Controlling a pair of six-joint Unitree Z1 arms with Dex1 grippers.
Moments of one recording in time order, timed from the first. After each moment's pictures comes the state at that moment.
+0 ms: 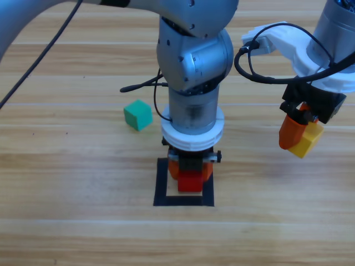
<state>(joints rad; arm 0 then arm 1) -0.89 2.39 -2.03 1.19 0.03 -0.93 0.71 2.05 -1.71 1.16 0.09 -0.14</state>
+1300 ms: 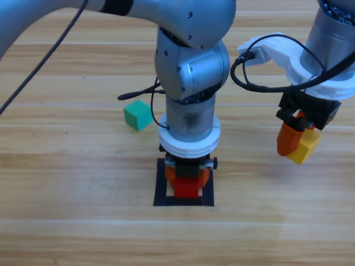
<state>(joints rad) -0.89 2.39 -1.97 1.15 0.03 -0.93 0.71 2.09 -1.71 1.16 0.09 -0.14</state>
